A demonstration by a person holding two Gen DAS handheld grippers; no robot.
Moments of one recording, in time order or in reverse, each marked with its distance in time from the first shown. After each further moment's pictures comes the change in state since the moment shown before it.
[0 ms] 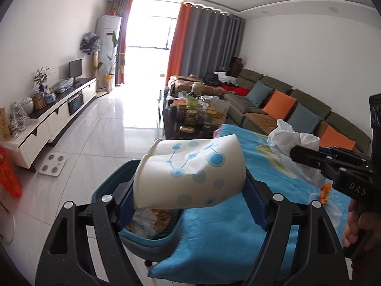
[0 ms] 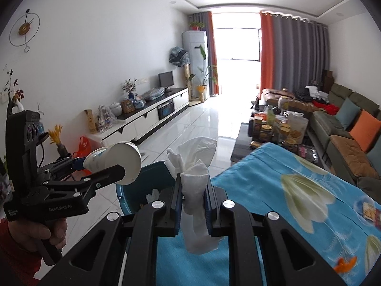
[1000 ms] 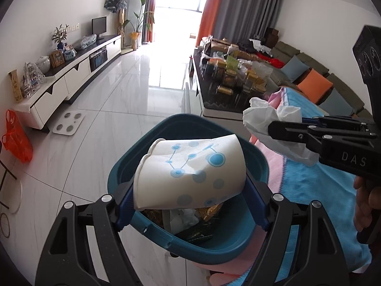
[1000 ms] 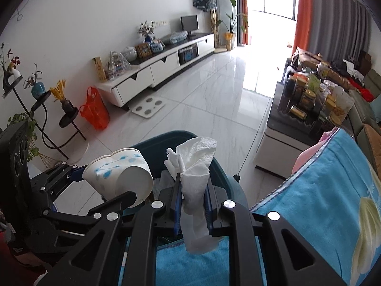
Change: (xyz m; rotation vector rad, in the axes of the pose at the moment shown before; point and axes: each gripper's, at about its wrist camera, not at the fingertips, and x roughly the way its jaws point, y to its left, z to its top) left arm 0.165 0.092 -0.043 -0.109 0.247 0.140; right arm 0.190 0.044 0.018 -0.076 0.362 0.100
